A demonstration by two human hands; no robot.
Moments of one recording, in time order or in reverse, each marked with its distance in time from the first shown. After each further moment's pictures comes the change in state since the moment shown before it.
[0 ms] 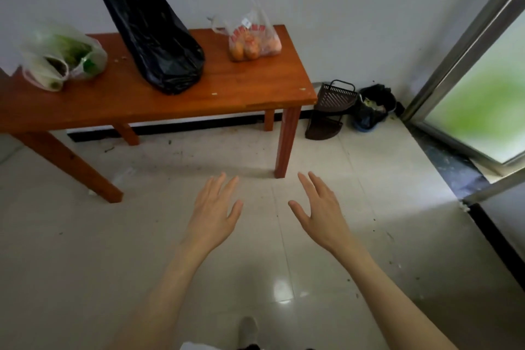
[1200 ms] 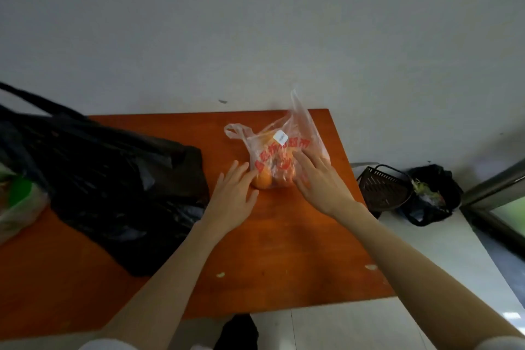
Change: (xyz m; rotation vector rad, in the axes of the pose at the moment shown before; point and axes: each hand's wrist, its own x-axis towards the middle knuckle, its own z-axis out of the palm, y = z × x) left_hand 0.619 -0.088 -0.122 0.049 -0.010 0.055; right_hand 0.672 -0.061 -0.071 -0.190 0.014 -0.283
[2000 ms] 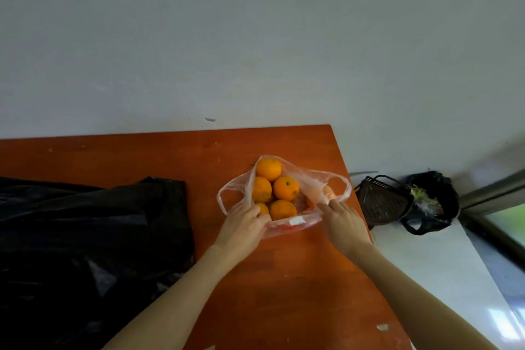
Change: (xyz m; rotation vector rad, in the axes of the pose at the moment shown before) left_hand 0.105 -0.027 0.042 0.144 -0.071 0.330; right_hand 0.057 0.084 0.041 -0.276 -0.248 0.215
